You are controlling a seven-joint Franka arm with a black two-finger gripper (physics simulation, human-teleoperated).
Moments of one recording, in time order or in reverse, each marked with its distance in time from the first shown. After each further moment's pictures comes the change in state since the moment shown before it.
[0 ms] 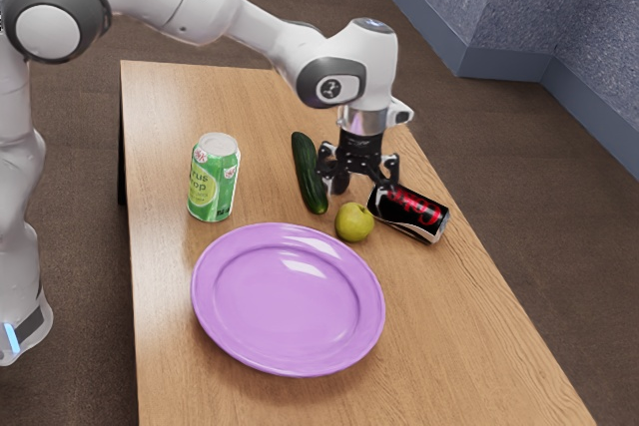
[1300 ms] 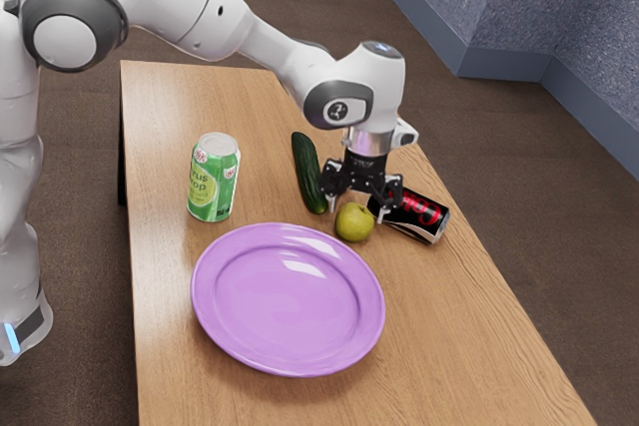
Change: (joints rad) arm 0.035 0.069 -0.060 0.013 0.005 0.034 -0.007
